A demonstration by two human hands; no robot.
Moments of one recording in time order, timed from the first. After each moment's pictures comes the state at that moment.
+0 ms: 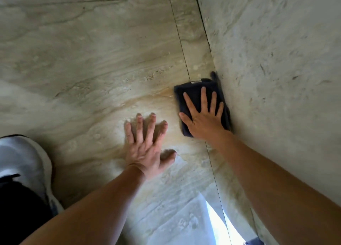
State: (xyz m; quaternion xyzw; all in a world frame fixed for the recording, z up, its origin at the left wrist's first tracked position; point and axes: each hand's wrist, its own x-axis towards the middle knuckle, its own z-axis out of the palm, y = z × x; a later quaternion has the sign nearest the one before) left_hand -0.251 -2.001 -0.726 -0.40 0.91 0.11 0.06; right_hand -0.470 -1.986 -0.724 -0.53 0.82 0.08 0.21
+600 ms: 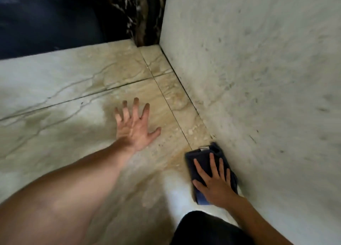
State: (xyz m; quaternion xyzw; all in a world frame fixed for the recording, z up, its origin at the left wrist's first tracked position) left_hand -0.340 -2.282 -0.687 -0.37 0.92 0.09 0.02; right_hand -0.455 -1.975 -0.712 -0.40 0.87 0.08 0.28
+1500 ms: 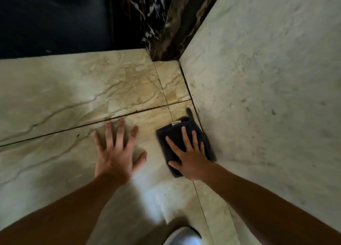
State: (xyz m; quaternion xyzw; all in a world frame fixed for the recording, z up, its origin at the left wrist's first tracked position) left_hand -0.327 -2.372 -0.739 -0.39 0.91 0.13 0.04; right_hand -0.543 -2.237 -0.691 -0.52 0.76 0.16 0.34
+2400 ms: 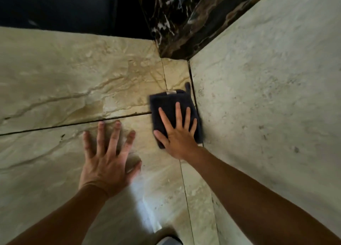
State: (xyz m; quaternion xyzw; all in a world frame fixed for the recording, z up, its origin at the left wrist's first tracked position) left_hand -0.329 -2.372 -0.740 -0.41 0.90 0.16 0.03; right_hand -0.561 -2.333 -0.719 -0.52 0.82 0.08 0.23
